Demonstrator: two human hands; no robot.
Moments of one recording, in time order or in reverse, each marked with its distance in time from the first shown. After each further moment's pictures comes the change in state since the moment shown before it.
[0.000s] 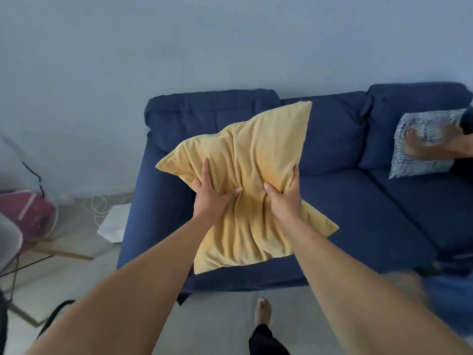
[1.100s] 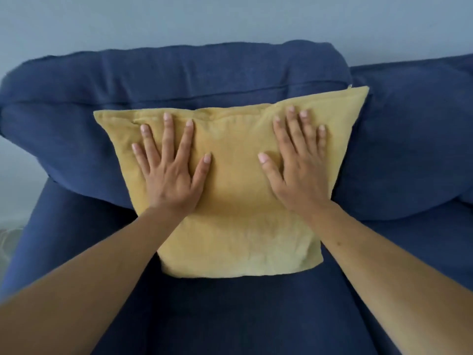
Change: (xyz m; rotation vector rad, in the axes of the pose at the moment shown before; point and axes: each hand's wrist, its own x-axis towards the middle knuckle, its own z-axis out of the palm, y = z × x) left_hand 0.515 -0.140 0.106 0.775 0.282 0.359; right_hand 0.485 0.131 0.212 -0.968 0.063 -0.852
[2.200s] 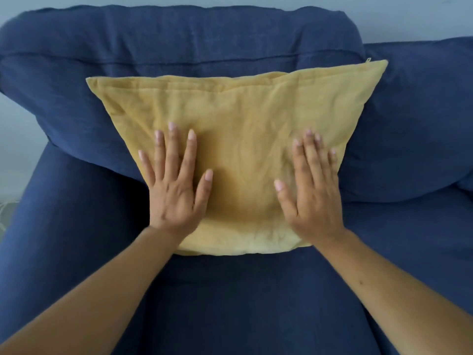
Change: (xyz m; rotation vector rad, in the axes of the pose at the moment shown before) left_hand -0.091 -0.012 0.012 -0.120 0.059 0.124; right_hand -0.097 -0.005 -0.003 0.051 0.074 -0.115
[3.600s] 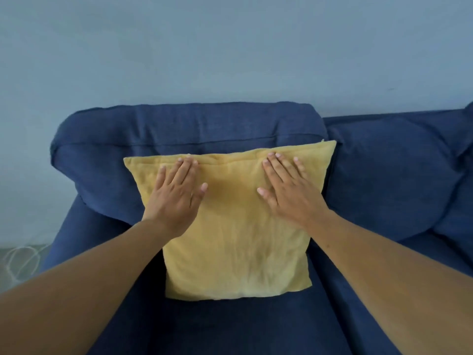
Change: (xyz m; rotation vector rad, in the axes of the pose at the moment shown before) left_hand 0.089 0.010 -0.075 0.133 -0.311 0.007; right_hand 0.118 0.019 -0.042 -0.291 -0.460 -0.087
